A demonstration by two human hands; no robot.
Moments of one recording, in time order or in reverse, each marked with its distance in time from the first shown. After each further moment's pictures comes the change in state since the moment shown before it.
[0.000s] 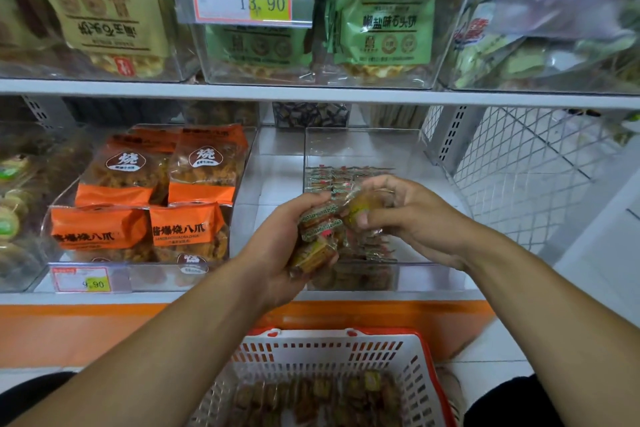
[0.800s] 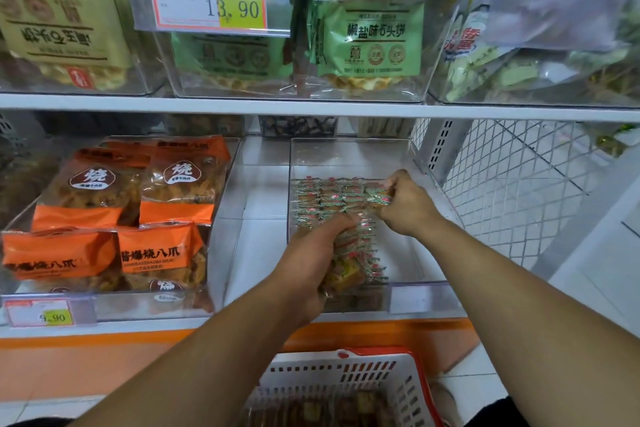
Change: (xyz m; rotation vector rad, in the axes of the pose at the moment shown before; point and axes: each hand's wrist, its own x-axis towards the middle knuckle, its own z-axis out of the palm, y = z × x) left_hand 0.046 -0.021 0.027 0.045 0.078 0.002; right_hand 0.080 0.039 -0.060 -0.863 0.515 0.110
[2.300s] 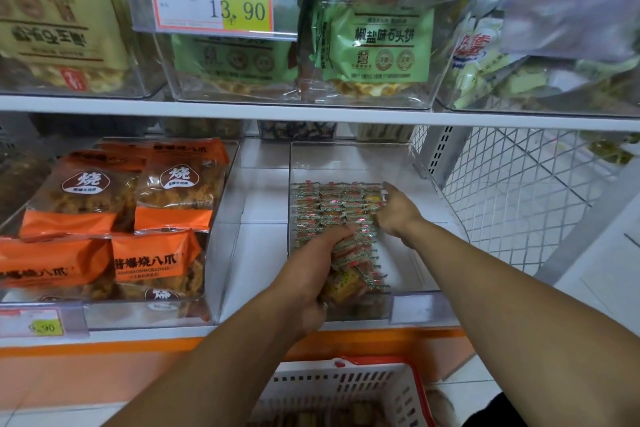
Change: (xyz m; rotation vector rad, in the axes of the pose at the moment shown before) left_hand 0.011 -0.007 -0.008 -0.059 -0.057 -0.104; right_hand 0.038 0.018 0.032 0.139 -0.096 0.153
